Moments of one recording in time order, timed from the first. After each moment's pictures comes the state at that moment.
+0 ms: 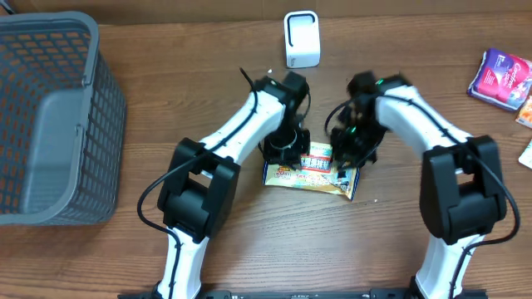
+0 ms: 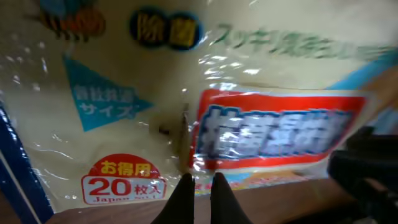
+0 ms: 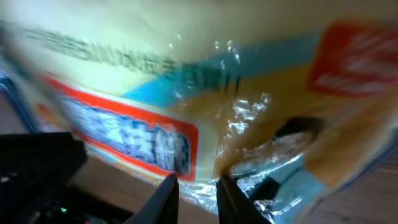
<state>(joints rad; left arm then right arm) -0.53 2.18 1.69 -1.17 0.37 -0.50 0.28 2.03 1.43 -1.16 -0.46 0.32</state>
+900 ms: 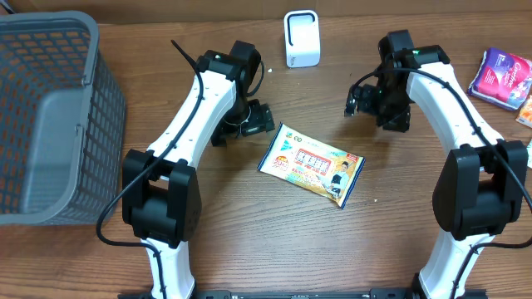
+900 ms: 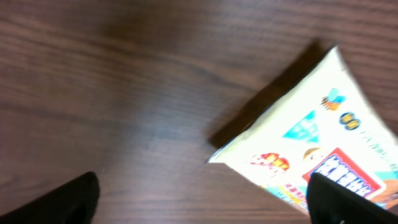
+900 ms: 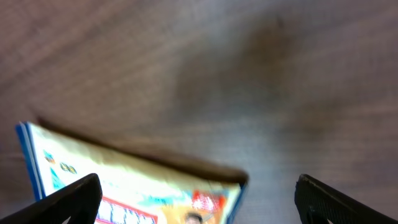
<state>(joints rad) -0.33 2.05 1.77 -1.28 0.09 -0.60 0.14 2.03 1.69 -1.11 -0.19 0.41</state>
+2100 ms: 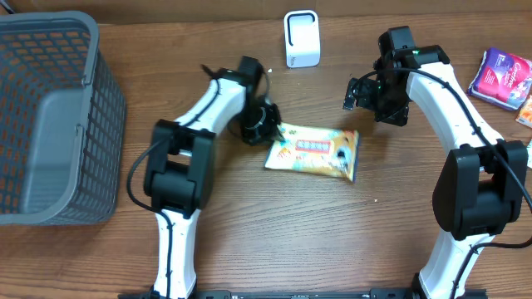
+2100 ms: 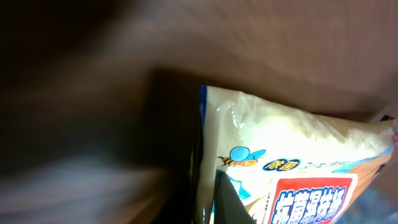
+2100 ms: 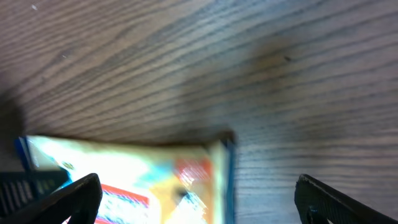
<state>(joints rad) -0.29 2.30 1.72 -0.97 0.54 -0.55 0.14 2.03 1.69 -1.06 -0.19 0.41</state>
